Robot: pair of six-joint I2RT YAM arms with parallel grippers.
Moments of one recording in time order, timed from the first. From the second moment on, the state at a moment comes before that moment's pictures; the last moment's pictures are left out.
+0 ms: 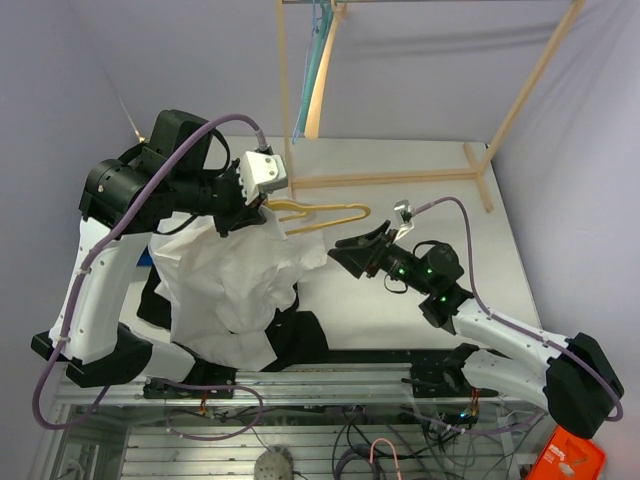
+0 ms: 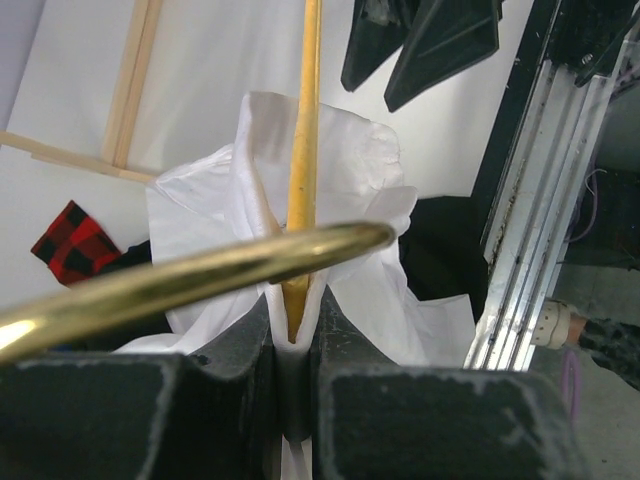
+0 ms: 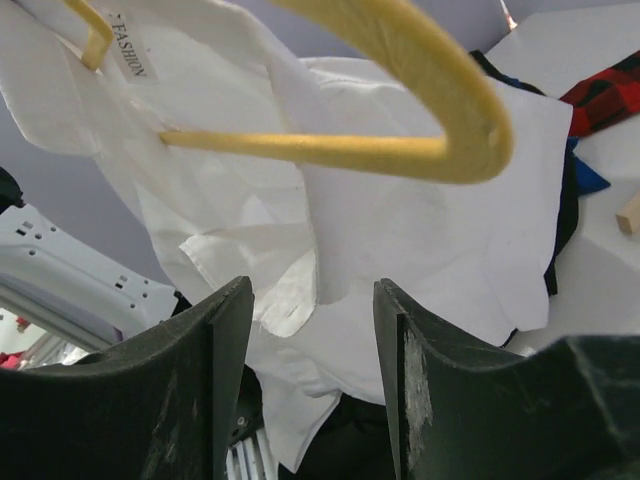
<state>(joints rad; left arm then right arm) -0.57 1.39 2.13 -1.49 0.46 0.56 0.68 1.01 0.43 0.76 -0.36 0.67</state>
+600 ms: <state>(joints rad) -0.57 1.40 2.16 -1.45 0.47 0.52 0.75 1.17 0.42 0.92 -0.35 0.73</state>
